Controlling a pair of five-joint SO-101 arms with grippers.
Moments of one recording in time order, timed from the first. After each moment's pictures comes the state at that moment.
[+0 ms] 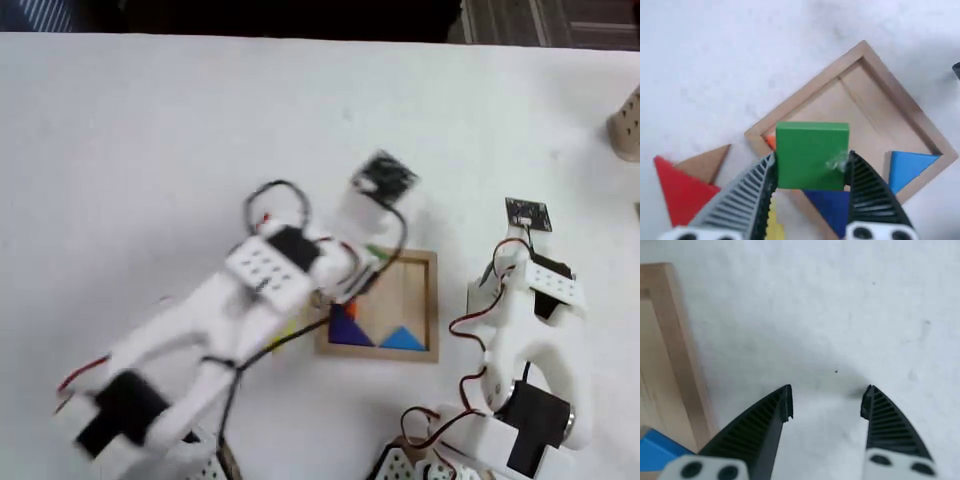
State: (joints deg) left arm 36.2 -2.9 25.5 49.5 2.4; right arm 22.8 -9.6 48.3 52.6 20.2
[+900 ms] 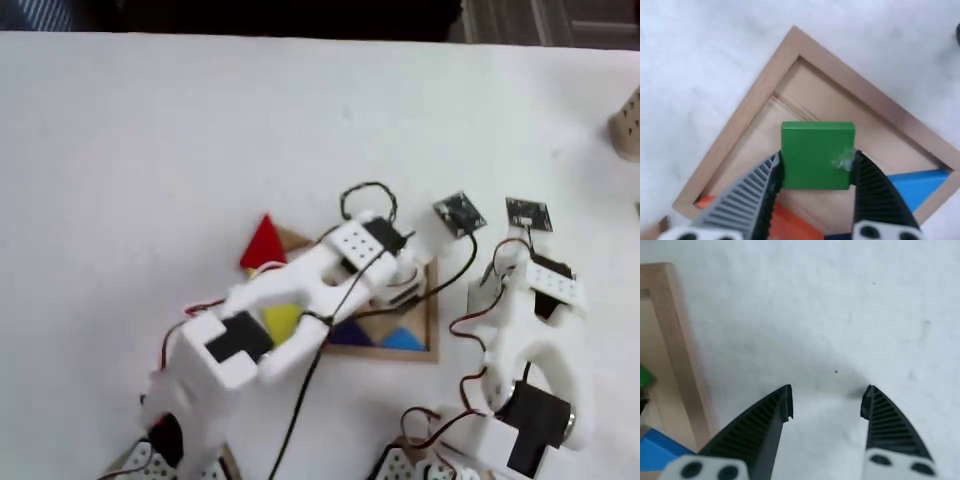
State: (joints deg) left arm 41.5 30.5 -6.0 62.5 -5.5; right arm 22.8 -9.6 48.3 52.6 20.2
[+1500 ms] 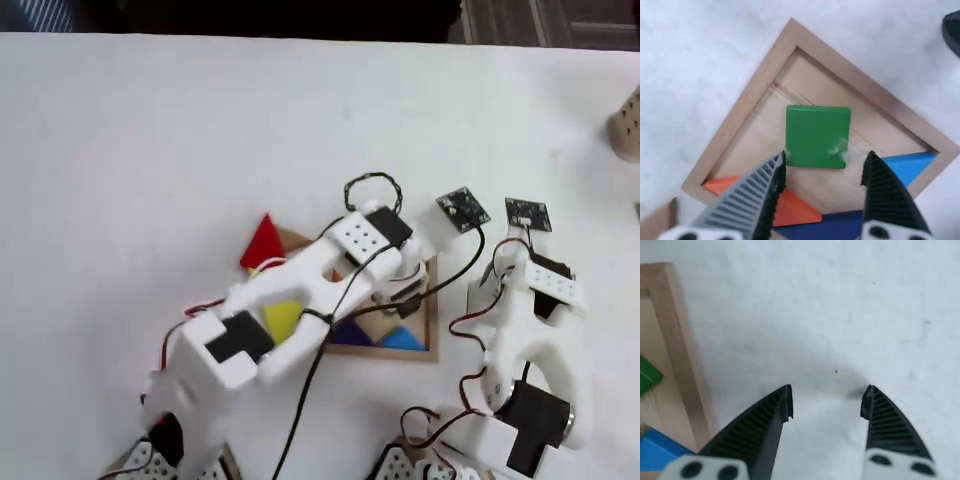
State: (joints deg) left arm 41.7 30.5 -10.8 69.8 -5.5; right arm 22.8 -9.6 48.3 52.6 20.2
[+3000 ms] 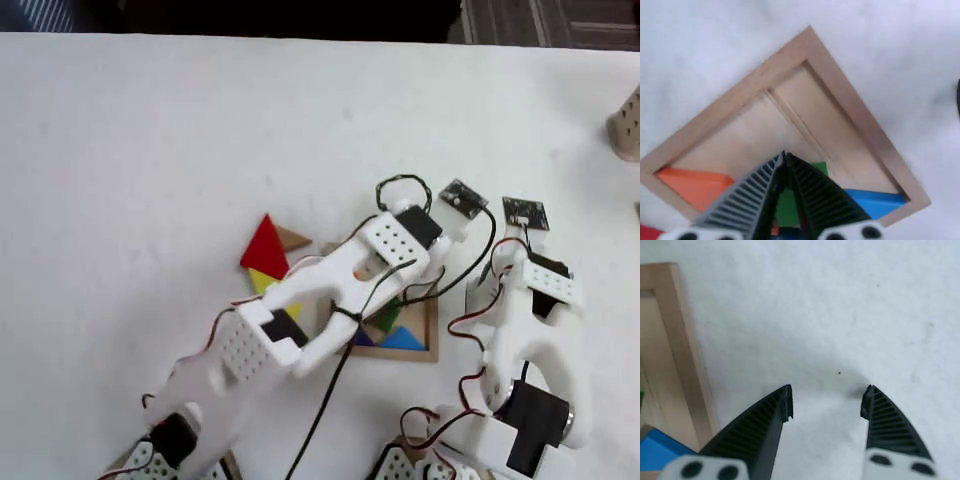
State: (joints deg) left arm 44.0 48.7 -37.0 85.3 14.6; right arm 22.2 -9.6 48.3 52.6 20.2
